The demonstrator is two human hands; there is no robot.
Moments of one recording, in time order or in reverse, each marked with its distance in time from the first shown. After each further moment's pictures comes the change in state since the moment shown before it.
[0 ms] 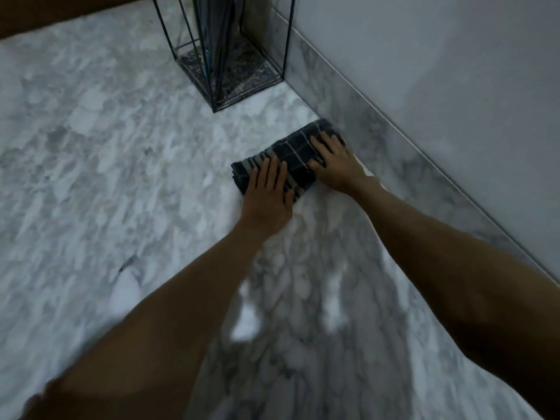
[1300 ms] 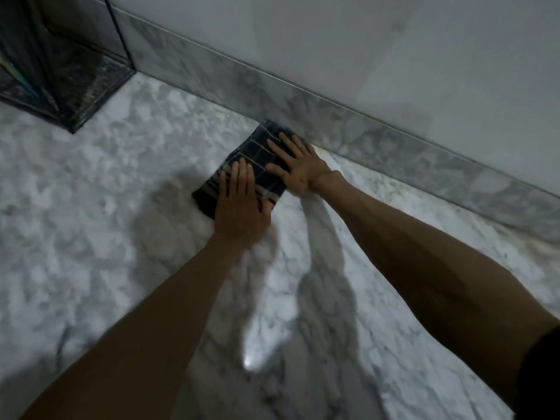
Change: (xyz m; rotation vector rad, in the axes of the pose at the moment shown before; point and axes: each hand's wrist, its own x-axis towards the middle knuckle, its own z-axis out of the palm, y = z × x) left_hand -0.039 0.055 0.034 -0.040 0.204 0.499; right_hand -0.138 0.040 0.028 -0.072 0.003 0.357
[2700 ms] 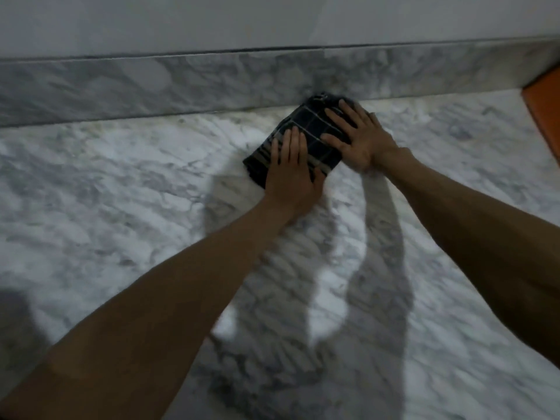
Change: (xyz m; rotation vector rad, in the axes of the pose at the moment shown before) left_hand -0.084 0.608 0.104 -0.175 -0.325 0.545; right_hand -0.474 0.492 0.116 0.238 0.113 0.596
